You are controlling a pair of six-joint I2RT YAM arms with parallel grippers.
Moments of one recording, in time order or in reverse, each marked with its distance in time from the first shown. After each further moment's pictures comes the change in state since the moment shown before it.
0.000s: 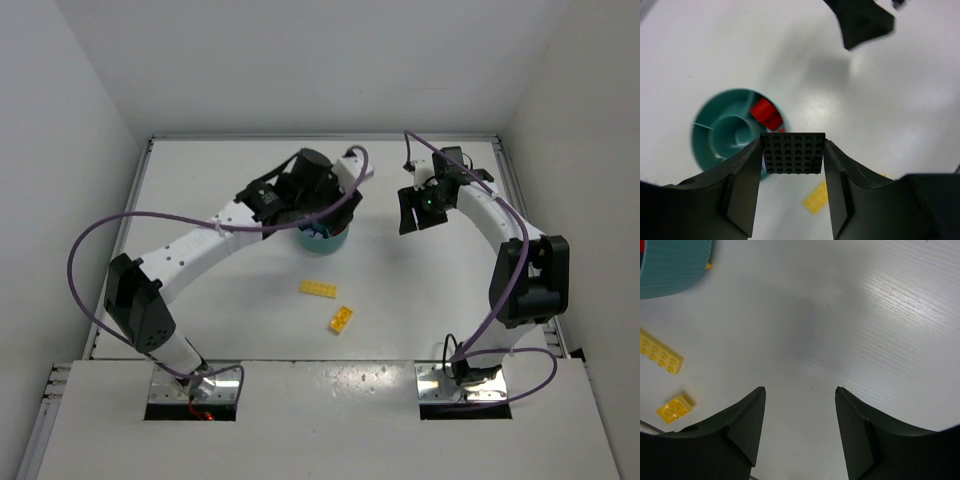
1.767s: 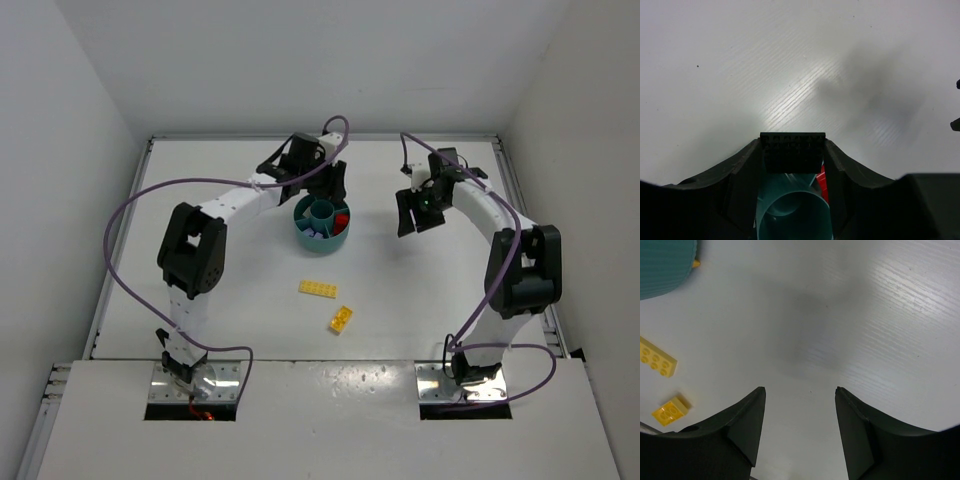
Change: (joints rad) left arm 0.275 0.454 0.187 0.267 0.161 -0.235; right arm 0.000 0.069 0.021 -0.005 0.001 0.000
